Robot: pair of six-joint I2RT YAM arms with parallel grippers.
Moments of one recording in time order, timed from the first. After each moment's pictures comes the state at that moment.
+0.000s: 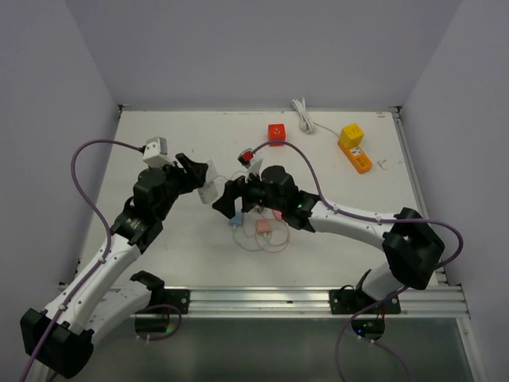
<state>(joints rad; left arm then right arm) -0.43 0.84 0.73 -0.11 -0.20 -0.58 0.91 1.53 0.96 0.24 -0.16 0.44</state>
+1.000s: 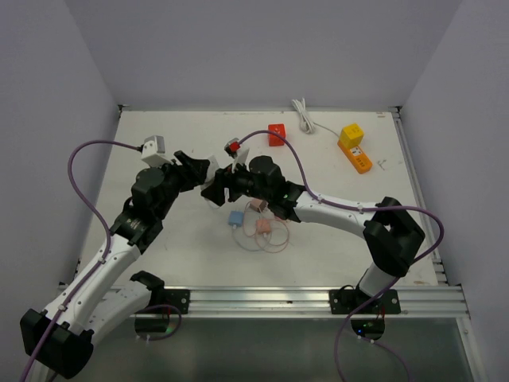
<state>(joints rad) -0.43 0.84 0.72 -0.05 -0.17 -0.65 0.92 1.68 1.13 0.32 -0.18 0.41</state>
